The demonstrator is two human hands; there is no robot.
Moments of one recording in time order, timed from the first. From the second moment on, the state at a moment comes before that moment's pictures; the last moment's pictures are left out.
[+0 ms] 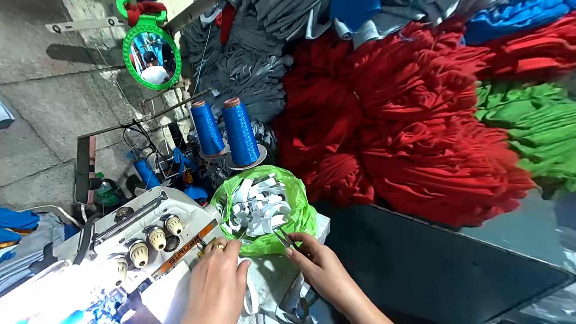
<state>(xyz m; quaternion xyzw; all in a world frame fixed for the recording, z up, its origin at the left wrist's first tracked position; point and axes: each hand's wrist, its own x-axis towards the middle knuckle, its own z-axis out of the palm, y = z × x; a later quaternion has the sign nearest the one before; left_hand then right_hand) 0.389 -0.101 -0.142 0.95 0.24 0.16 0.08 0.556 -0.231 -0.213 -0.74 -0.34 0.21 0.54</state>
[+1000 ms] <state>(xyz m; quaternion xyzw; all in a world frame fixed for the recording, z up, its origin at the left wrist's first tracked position) 0.464 -0.061 -0.121 0.80 0.32 0.25 0.44 0.538 -0.180 -0.180 -0.40 -0.10 0.54 0.73</state>
